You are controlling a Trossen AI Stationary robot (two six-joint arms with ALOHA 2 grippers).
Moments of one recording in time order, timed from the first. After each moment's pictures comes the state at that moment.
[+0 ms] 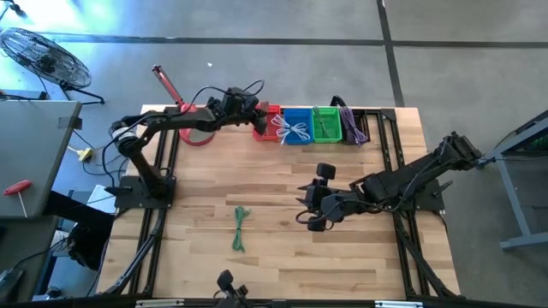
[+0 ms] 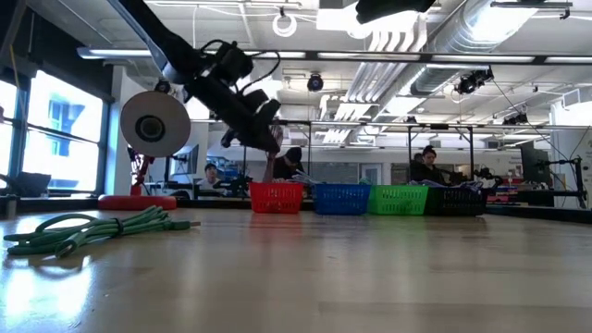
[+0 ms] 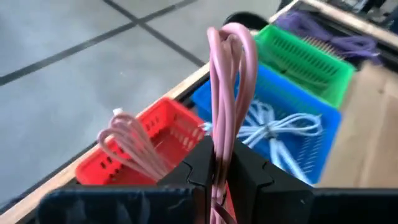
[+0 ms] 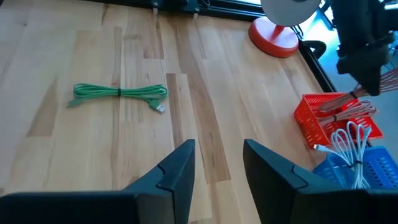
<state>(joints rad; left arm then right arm) 0.63 1.67 1.02 0.17 0.03 -0.16 0.41 1.44 1.20 -0.50 0.59 0.23</state>
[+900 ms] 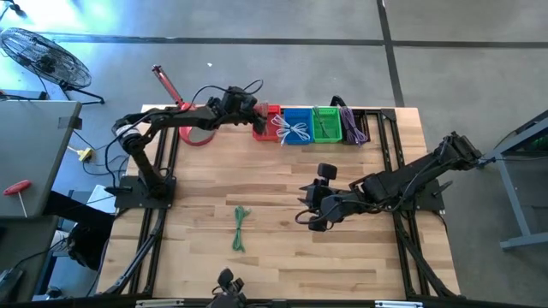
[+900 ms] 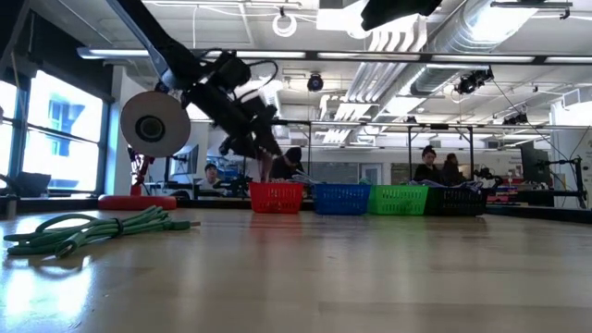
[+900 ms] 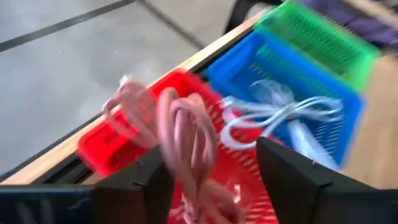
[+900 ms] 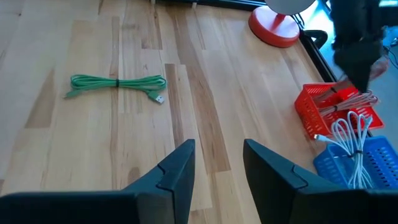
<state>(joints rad) 0.67 1.72 1.02 0.15 0.09 -0.19 0.41 1.44 1.20 -0.54 0.59 0.26</state>
